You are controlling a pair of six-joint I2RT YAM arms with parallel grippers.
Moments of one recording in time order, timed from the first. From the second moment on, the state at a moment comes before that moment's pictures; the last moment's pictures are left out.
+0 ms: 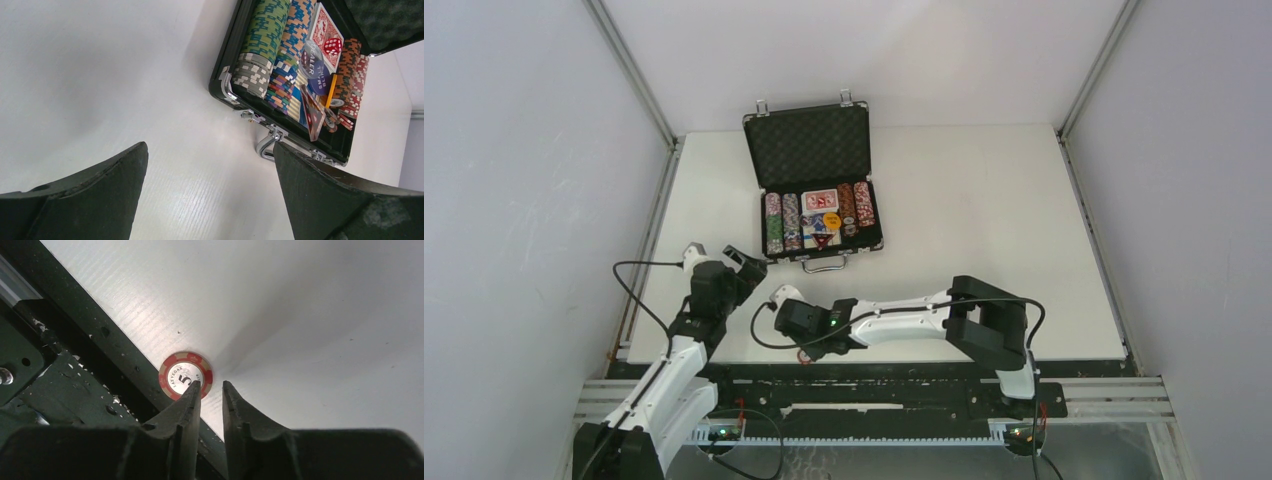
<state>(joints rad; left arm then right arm) -0.14 0.75 0.26 -0.07 -0.14 -0.90 1.34 1.95 1.30 -0.41 0.17 0.40</state>
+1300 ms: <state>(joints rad) -0.14 0.73 0.26 -0.07 -0.13 -0.90 1.37 2.02 1.38 -0.45 0.13 0.32</state>
